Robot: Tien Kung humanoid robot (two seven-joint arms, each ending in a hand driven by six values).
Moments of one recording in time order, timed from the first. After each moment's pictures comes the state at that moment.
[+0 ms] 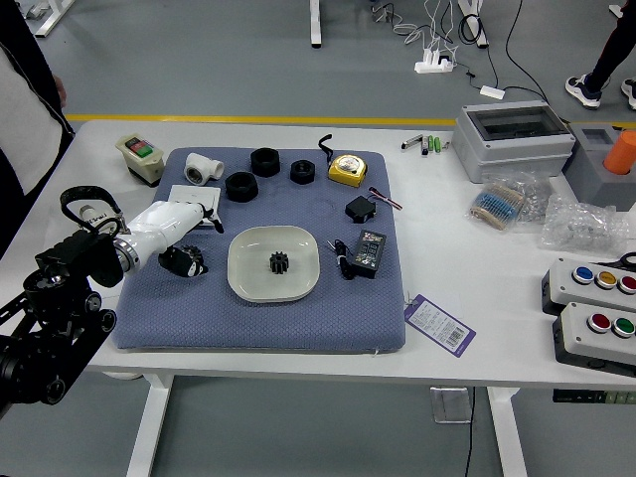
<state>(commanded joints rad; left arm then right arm) -0.55 0.26 -1.11 -1.03 2.27 -0.15 -0.05 -0.01 -0.27 0.35 0.33 0.33 -0.26 0.01</state>
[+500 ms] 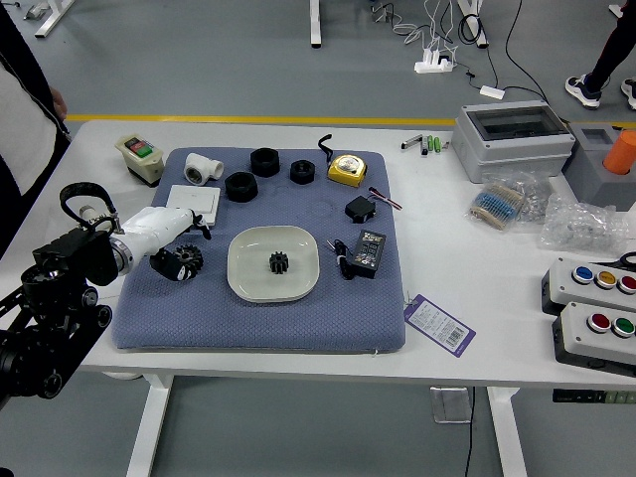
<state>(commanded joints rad) -0.56 0.26 -1.11 -1.00 2.27 -0.20 -0.01 -0.01 -0.27 0.35 0.33 0.33 -0.26 0.01</state>
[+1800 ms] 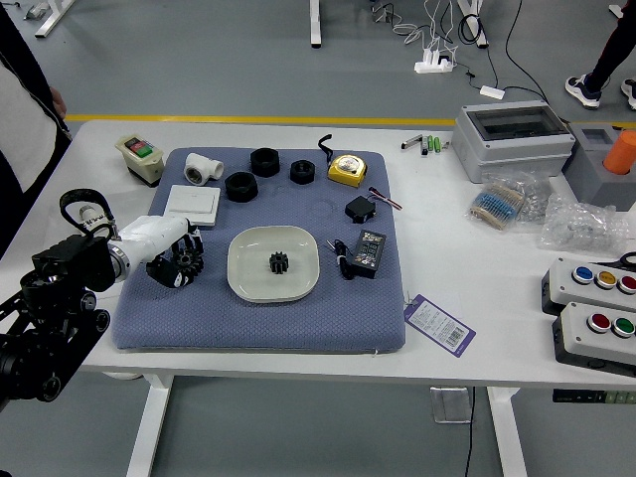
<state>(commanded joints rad) -0.56 0.26 -1.10 -0.97 2.27 -0.20 -0.01 -0.01 -0.27 0.35 0.33 0.33 -0.26 0.01</state>
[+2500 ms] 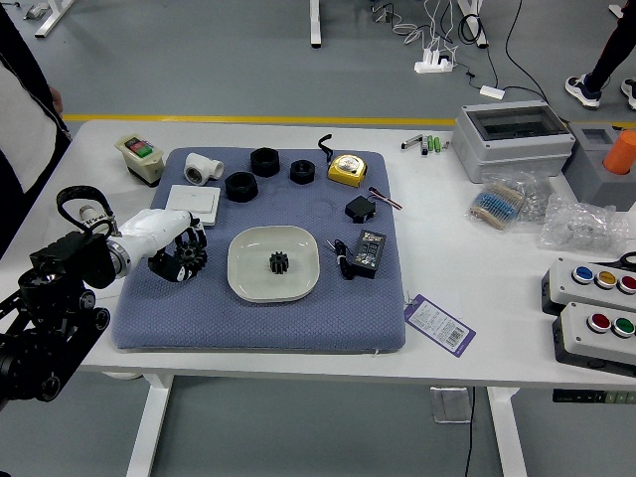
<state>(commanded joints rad) -0.55 0.26 -1.12 -1.02 2.27 -0.19 -0.02 -0.02 -0.27 0.34 0.33 0.33 -0.26 0.01</state>
